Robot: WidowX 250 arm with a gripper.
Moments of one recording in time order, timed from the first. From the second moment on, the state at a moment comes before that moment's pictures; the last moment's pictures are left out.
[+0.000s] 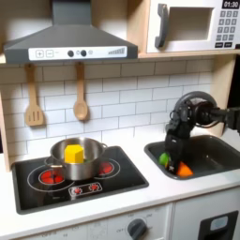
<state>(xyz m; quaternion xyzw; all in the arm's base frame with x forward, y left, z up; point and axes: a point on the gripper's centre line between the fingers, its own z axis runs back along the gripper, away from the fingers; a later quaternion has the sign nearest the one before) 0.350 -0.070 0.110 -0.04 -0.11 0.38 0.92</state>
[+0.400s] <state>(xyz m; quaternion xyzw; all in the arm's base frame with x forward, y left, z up) 0.350 -0.070 0.106 -0.05 -0.11 0.39 0.91</state>
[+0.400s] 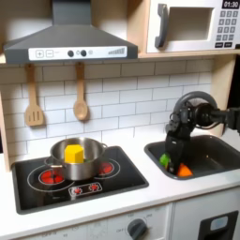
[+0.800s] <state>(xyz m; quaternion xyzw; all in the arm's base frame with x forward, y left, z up) 0.355 -0.072 0.091 -0.04 -0.10 0.39 0.91</state>
